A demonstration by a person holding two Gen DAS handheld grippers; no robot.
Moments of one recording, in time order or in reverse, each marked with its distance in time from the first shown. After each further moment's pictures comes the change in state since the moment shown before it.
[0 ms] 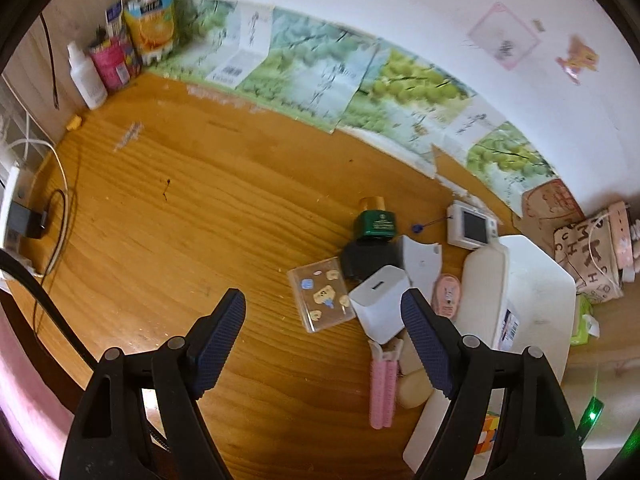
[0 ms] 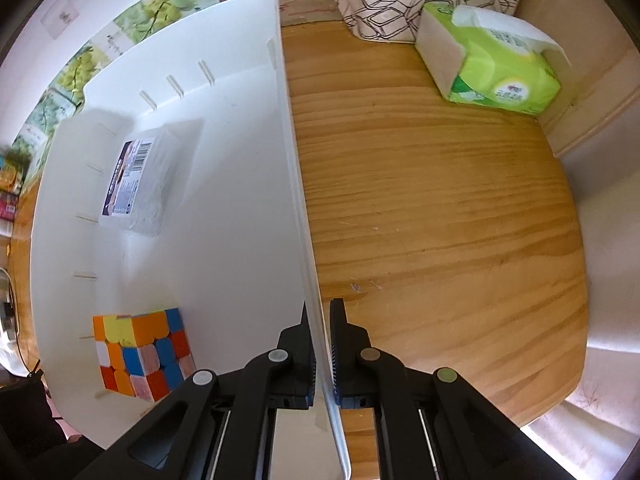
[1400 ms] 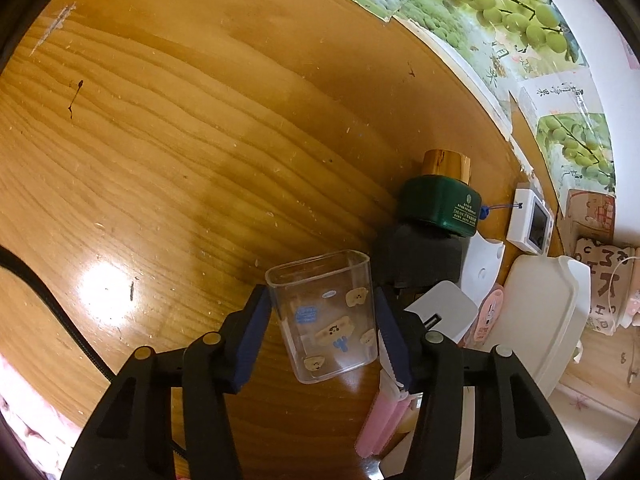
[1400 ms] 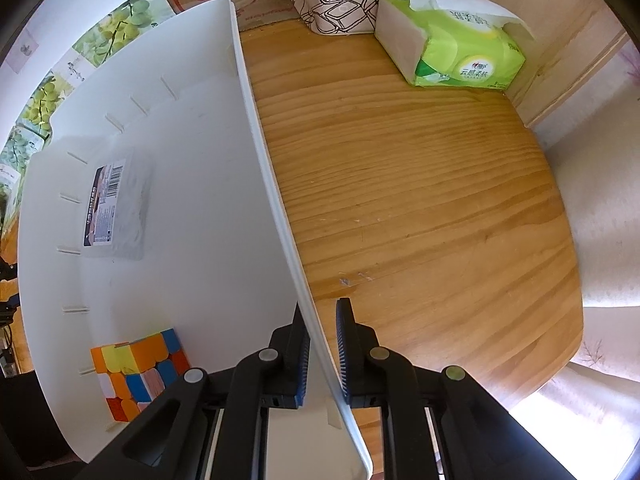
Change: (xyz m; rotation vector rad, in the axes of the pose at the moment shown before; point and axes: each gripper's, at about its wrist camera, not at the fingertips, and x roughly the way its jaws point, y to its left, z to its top) left arm 0.121 0.017 0.023 -0.156 0.365 -0.065; right arm 0.001 -0.001 0.002 0.117 0.006 -0.064
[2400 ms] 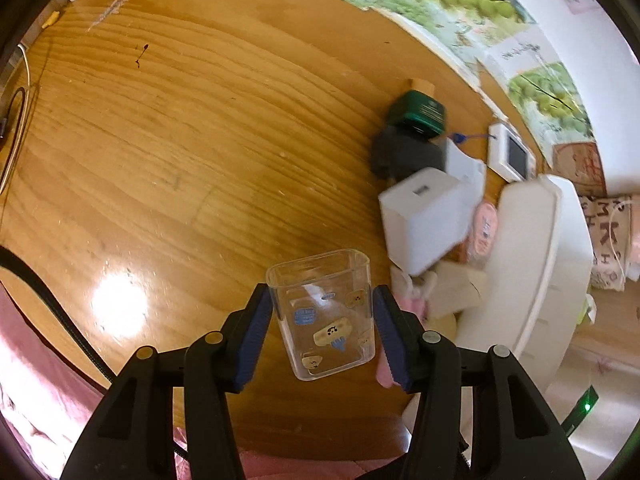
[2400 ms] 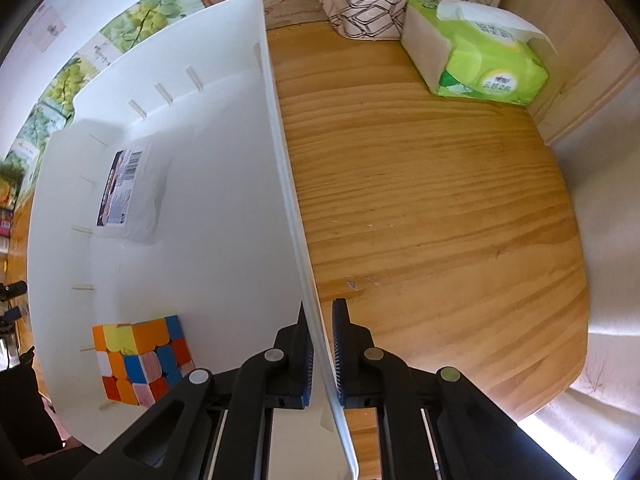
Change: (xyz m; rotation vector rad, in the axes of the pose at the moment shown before) left arm -0.044 0.005 -0.084 0.059 -0.060 0.035; right arm -0.002 0.001 -0.001 -0.109 -0.009 0.056
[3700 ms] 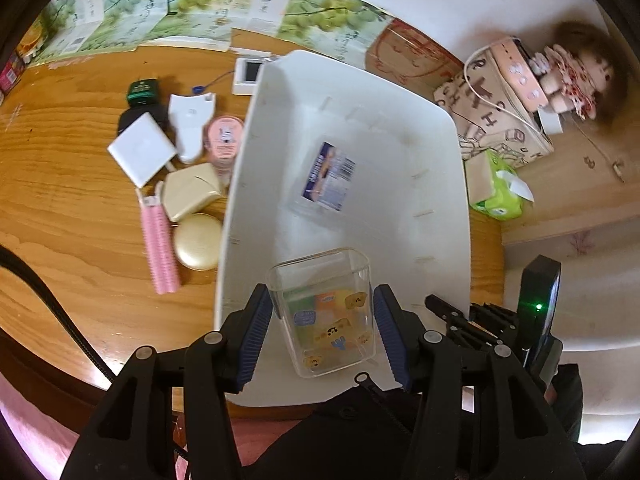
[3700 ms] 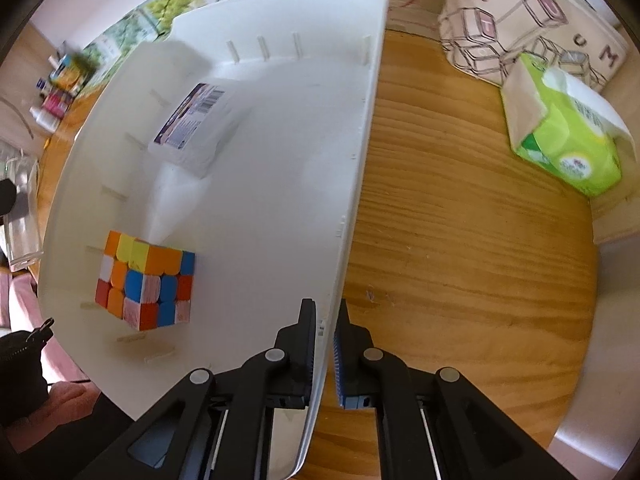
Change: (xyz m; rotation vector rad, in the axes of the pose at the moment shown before) left arm -0.023 -0.188 -0.128 0.357 -0.101 -0.118; right arm -0.003 0.009 -0.016 -0.412 0.005 0.112
